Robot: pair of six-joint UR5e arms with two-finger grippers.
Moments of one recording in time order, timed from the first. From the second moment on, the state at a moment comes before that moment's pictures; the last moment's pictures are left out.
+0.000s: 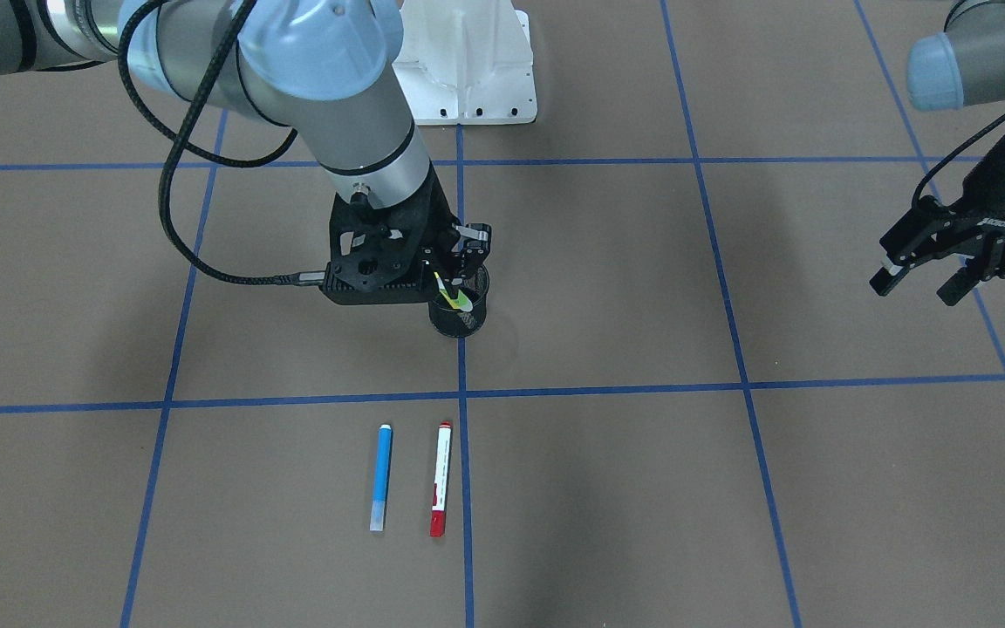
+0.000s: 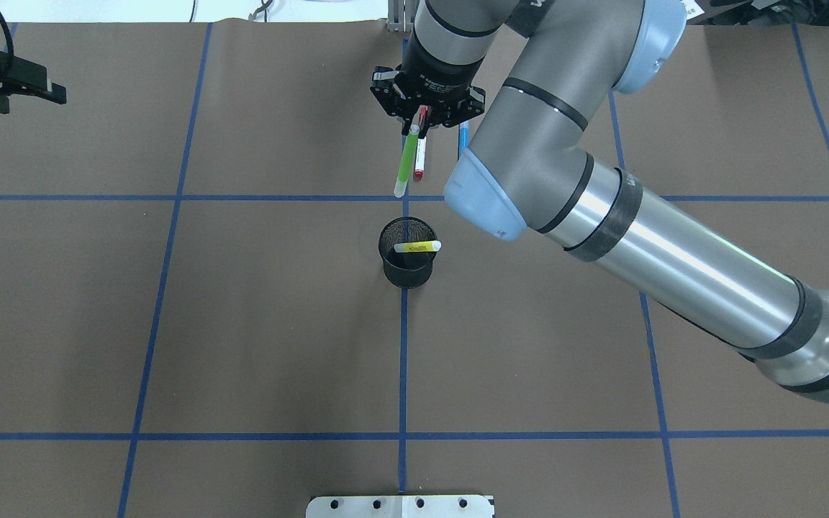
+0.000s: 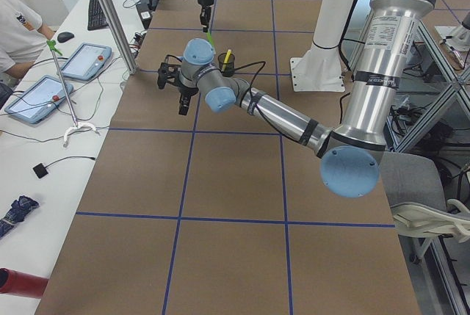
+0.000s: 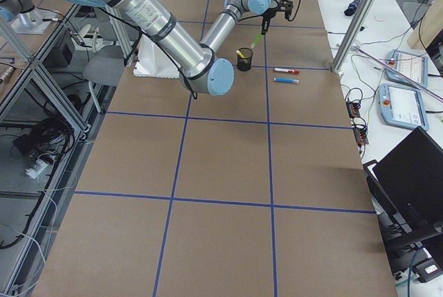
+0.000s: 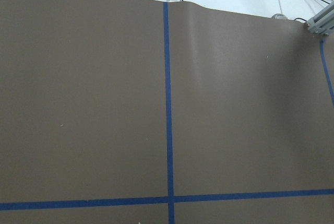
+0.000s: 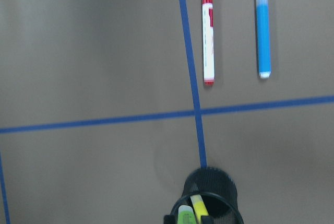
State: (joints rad) left arm -1.20 -1.77 -1.82 -2.06 -2.25 -0.91; right arm 0.76 -0.61 1.57 -1.65 2.02 1.19
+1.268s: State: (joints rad) left arm -1.20 -1.78 -1.83 -2.05 -2.25 -0.95; right arm 0.54 -0.50 1.06 -1.07 1.05 1.24
